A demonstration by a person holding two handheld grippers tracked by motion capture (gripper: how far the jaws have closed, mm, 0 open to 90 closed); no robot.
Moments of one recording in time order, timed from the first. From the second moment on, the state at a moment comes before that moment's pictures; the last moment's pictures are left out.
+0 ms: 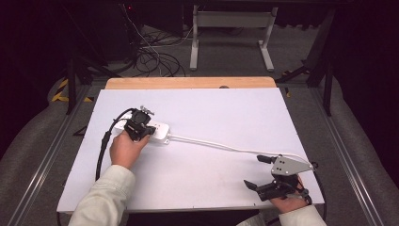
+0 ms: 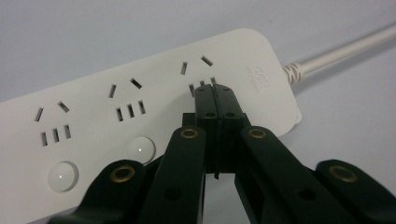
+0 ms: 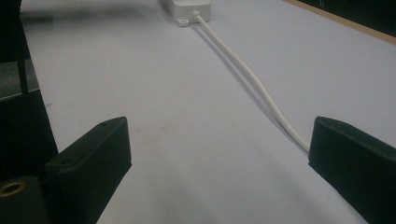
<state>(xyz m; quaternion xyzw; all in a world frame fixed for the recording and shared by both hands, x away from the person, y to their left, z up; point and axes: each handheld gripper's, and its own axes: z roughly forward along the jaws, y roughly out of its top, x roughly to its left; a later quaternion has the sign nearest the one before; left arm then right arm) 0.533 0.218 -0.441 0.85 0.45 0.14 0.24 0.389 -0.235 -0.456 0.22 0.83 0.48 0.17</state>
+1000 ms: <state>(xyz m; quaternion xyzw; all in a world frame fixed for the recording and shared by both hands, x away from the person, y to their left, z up) 0.527 0.220 -0.430 0.83 0.46 0.15 0.27 0.391 -0.238 -0.456 0.23 0.83 0.48 0.17</state>
